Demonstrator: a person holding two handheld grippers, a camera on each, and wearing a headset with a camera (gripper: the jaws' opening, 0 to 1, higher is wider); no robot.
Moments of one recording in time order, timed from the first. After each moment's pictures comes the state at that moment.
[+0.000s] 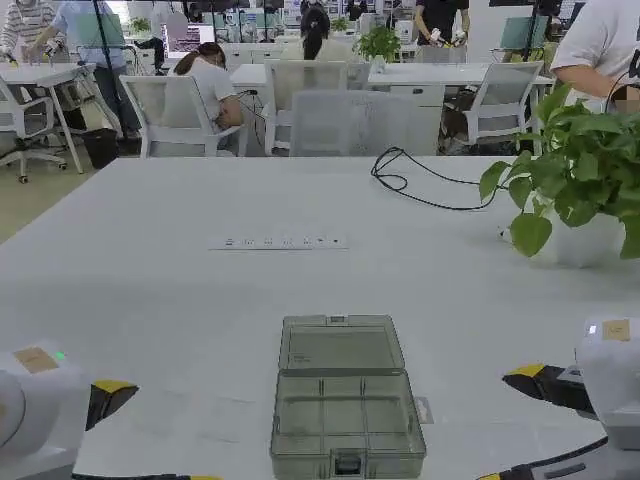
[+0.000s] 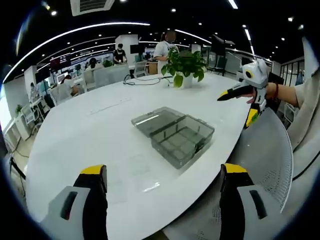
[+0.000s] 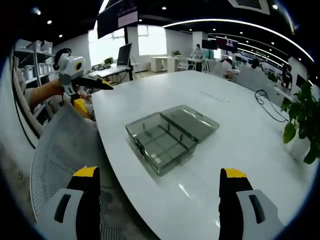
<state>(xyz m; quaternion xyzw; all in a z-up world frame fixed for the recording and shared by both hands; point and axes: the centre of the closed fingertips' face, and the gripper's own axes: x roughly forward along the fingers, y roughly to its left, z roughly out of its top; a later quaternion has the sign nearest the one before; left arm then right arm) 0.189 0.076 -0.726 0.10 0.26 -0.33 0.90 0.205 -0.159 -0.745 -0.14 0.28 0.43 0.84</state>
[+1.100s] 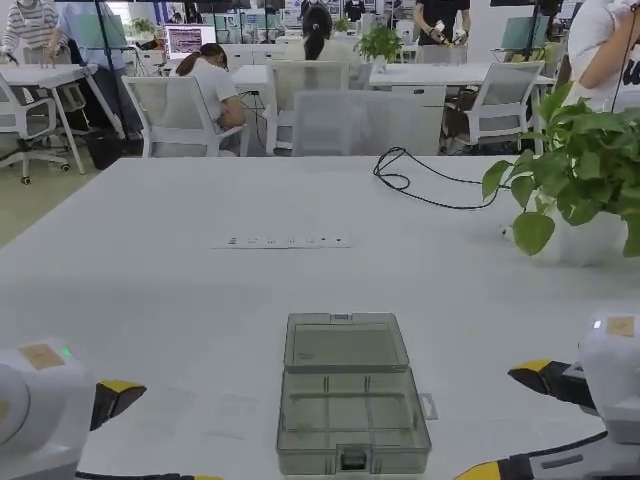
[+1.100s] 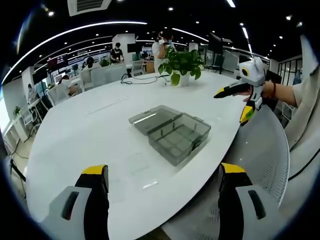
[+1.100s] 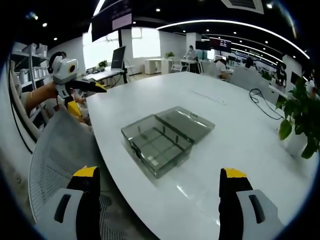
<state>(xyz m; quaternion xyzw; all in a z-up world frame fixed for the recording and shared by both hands) 0.188 0.079 -0.726 0.10 0.27 -0.33 0.90 0.210 -0.160 -0.747 -0.12 0.28 0.42 0.85</state>
